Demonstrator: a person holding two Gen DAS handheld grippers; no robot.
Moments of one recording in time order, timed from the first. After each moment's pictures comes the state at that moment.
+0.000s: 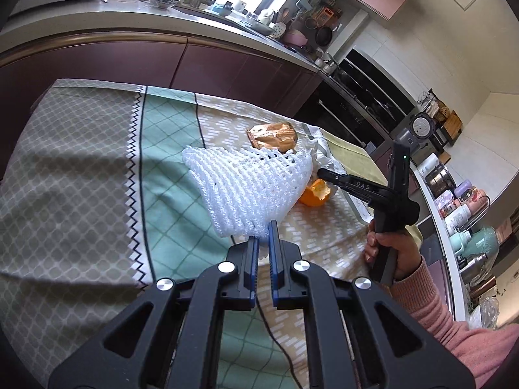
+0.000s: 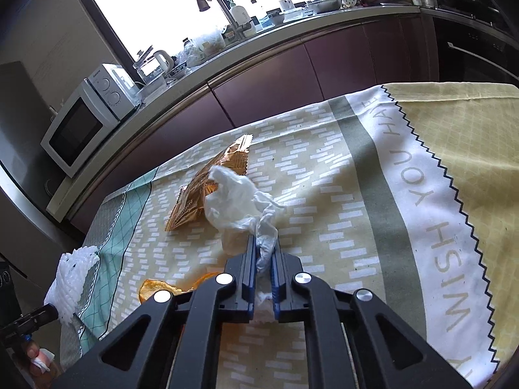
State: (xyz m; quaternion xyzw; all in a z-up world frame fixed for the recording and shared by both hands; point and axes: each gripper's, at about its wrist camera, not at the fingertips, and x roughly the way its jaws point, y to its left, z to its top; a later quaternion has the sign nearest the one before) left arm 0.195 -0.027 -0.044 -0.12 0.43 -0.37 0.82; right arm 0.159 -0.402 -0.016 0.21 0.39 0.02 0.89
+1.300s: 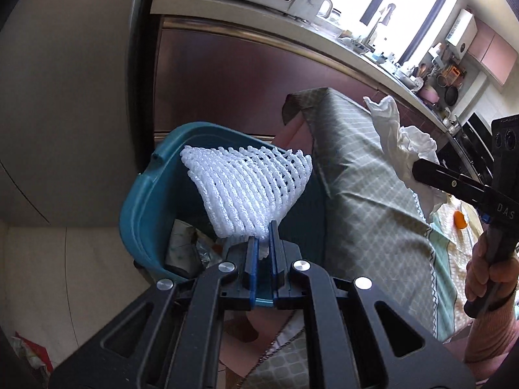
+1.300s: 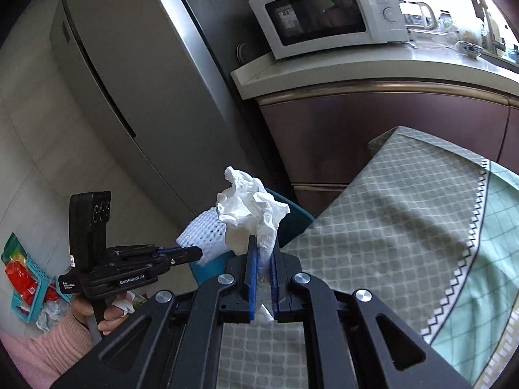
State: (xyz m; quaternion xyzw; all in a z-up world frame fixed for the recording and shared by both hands) left arm 0.145 0.296 -0.085 -0.16 0.44 -0.07 0.88; right arm 0.181 0.010 0.031 0.04 0.43 0.40 0.81
